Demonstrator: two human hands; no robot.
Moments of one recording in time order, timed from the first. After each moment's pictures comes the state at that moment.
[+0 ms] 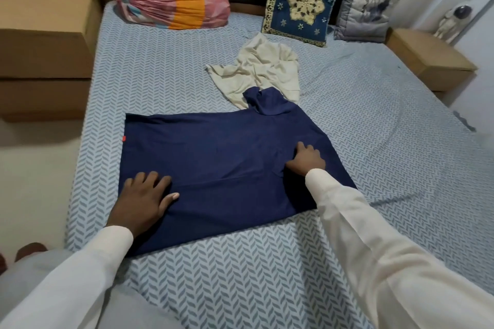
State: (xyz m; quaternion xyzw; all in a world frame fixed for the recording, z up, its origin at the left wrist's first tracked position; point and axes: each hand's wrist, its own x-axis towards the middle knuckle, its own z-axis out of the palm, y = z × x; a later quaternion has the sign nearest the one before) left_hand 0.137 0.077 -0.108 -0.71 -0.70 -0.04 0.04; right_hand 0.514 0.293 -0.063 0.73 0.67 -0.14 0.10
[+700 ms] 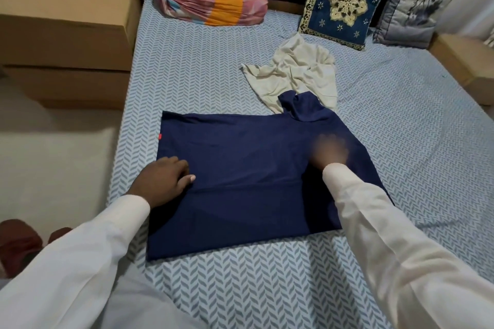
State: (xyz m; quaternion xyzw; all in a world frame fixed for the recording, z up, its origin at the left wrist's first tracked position) left_hand 0.076 0.112 -0.090 -0.70 -0.70 -0.09 -0.12; right_hand 0.451 0.330 -0.060 0.71 0.69 -0.03 0.10
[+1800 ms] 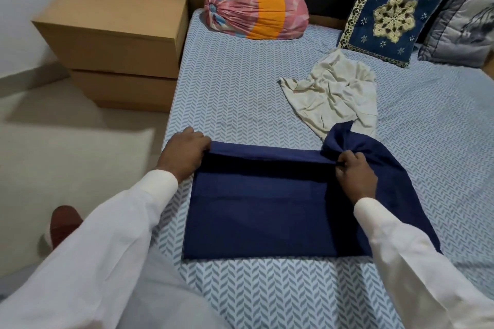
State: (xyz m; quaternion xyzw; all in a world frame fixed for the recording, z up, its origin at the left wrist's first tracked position) left_hand 0.024 0.145 -0.048 -0.69 -0.72 -0.12 0.02; right_hand 0.432 0.297 -0.057 0.65 0.75 -0.06 -0.10
